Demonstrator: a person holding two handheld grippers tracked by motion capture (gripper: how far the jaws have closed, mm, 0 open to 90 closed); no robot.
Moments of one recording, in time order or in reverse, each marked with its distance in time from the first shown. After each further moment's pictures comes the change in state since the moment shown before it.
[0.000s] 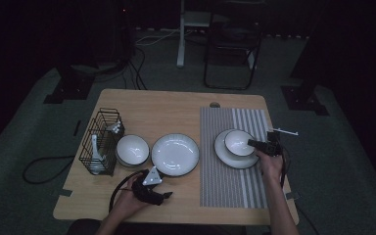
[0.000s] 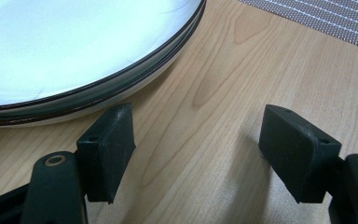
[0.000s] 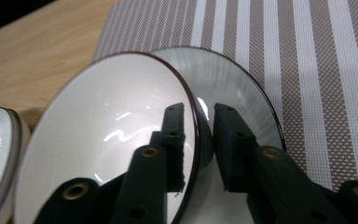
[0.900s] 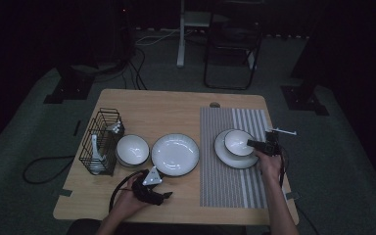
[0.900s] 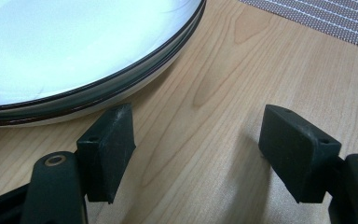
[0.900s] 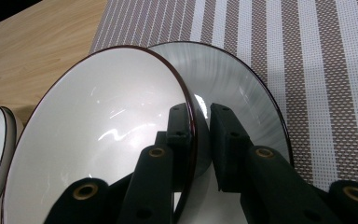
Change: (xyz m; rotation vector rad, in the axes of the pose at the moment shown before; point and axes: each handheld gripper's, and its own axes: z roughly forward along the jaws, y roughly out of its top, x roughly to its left) left arm 0.000 0.000 0.000 0.001 0.000 0.000; right arm 0.000 0.000 0.006 0.018 -0.006 -0.003
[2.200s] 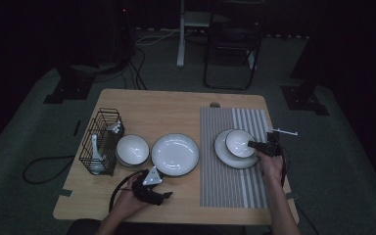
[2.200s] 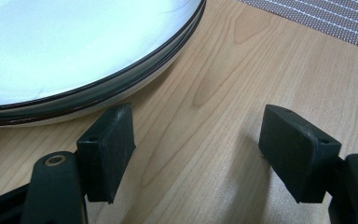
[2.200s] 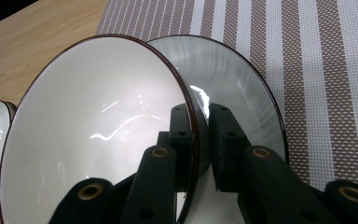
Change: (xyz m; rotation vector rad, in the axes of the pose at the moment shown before) left arm 0.000 0.000 0.000 0.001 0.000 0.000; right arm -0.003 -0.001 -0.003 0.017 0.015 0.008
